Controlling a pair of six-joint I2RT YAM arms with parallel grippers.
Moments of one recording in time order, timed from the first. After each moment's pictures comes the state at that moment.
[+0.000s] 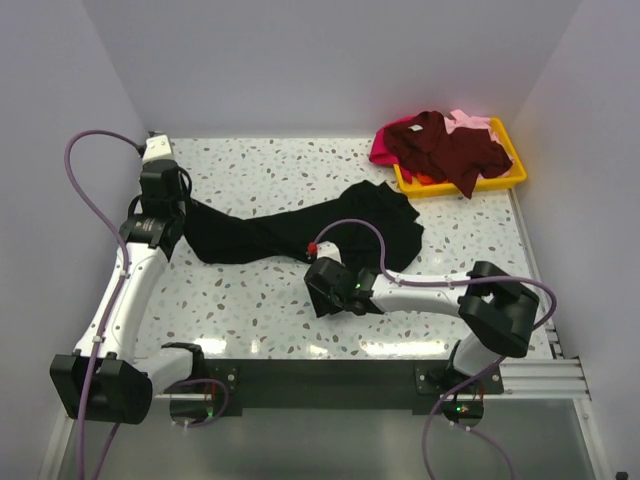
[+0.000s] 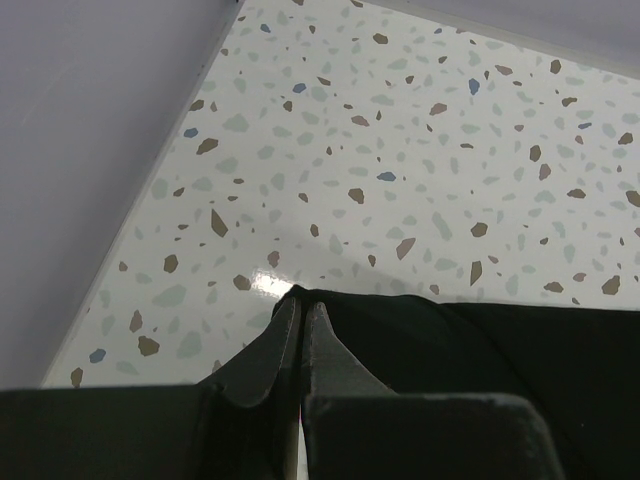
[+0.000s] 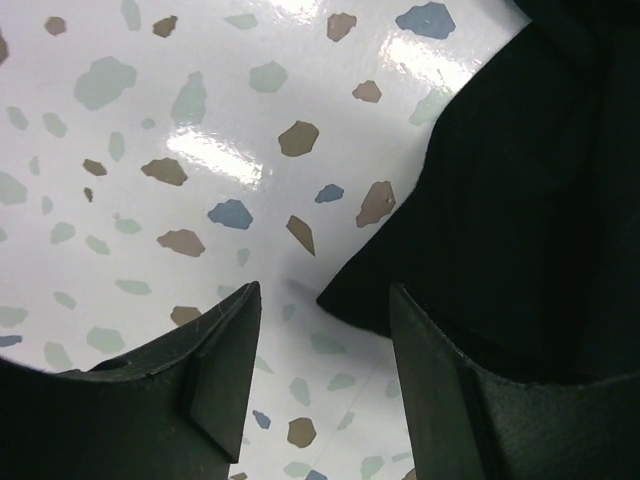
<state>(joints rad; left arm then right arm) -0.07 1.13 1.07 -0.43 -0.39 -0.21 1.10 1.60 0.90 -0.31 0.28 0.63</state>
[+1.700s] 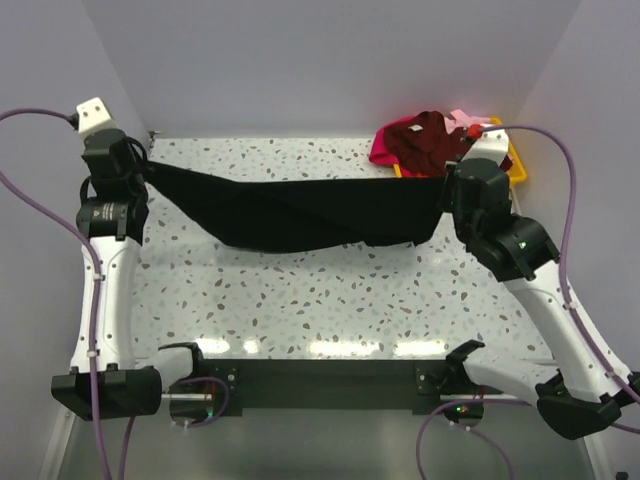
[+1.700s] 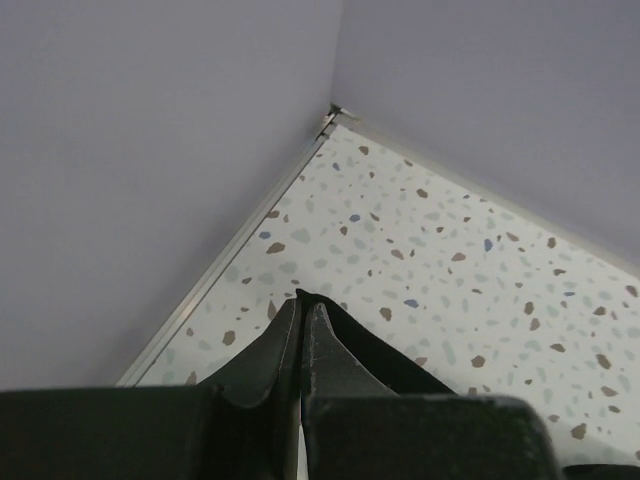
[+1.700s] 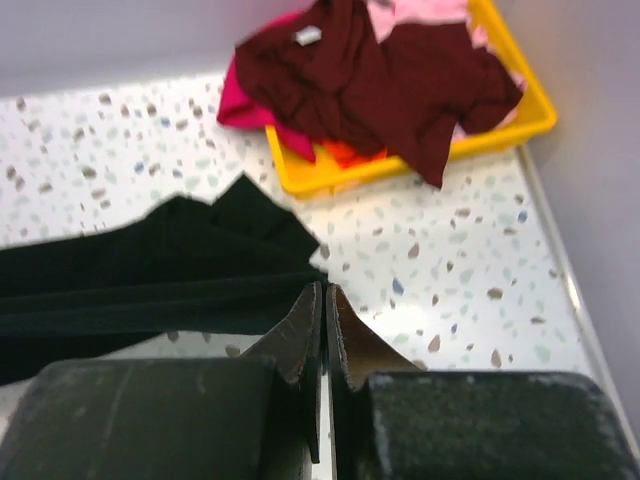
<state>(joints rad) 0.10 1.14 1.34 -0.51 -0.43 -0.23 0.53 1.05 1.38 -0.76 0.65 0.28</state>
